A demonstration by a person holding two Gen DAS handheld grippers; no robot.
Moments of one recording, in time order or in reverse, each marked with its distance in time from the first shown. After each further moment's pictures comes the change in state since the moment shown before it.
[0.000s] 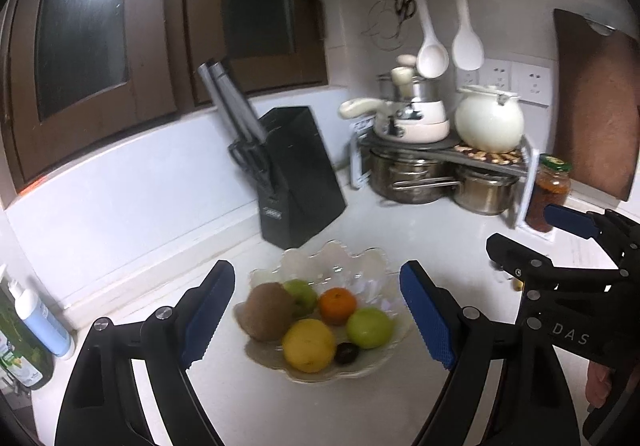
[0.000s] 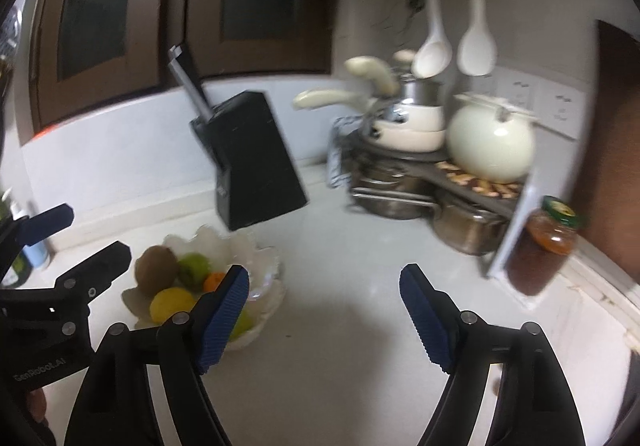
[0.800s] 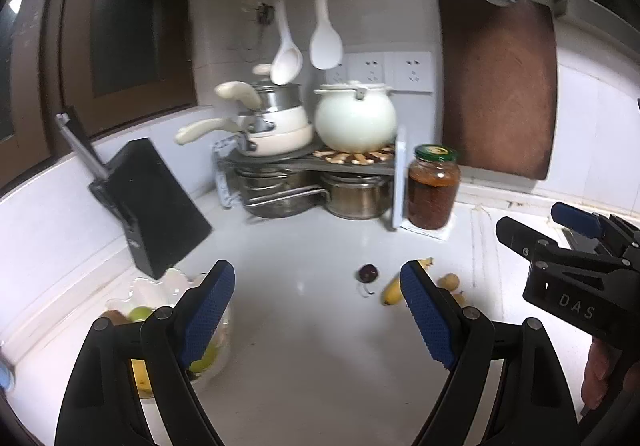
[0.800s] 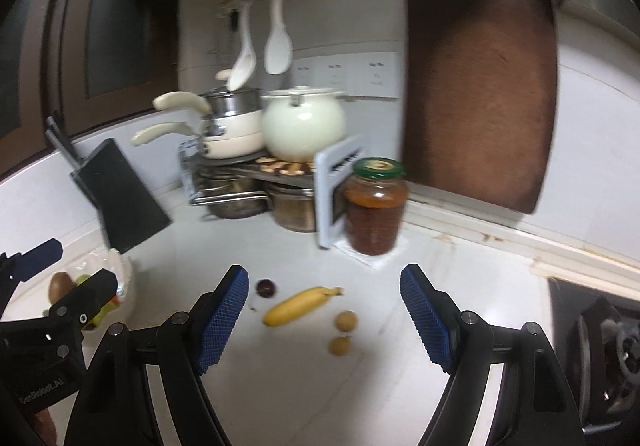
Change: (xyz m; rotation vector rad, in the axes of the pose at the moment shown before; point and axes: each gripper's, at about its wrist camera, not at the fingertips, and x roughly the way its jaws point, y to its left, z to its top) left arm 0.000 -0.147 0.007 0.129 -0.031 -0.288; right arm -0.075 -0.137 -0.046 0.237 -0.035 -0.330
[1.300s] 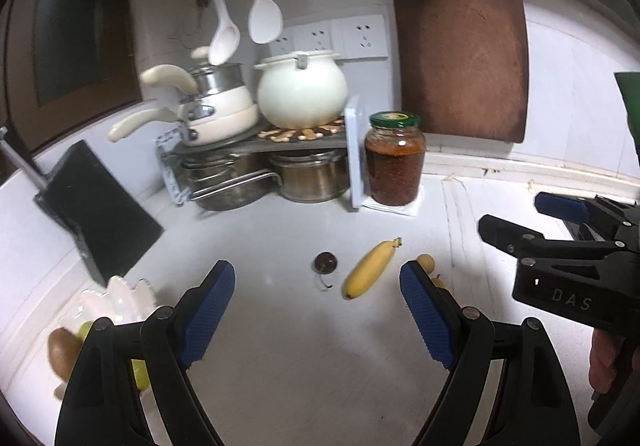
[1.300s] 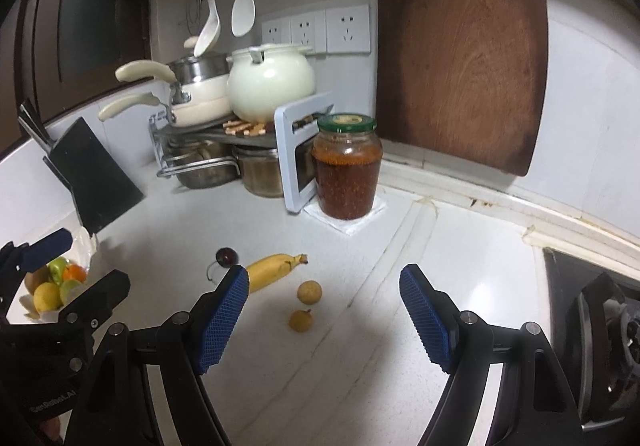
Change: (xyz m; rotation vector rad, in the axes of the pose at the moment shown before) left arm 0.049 -0.036 -0.010 0.102 0.048 -0.107; right arm 0.036 -0.035 -0.021 0.022 0.112 -0.020
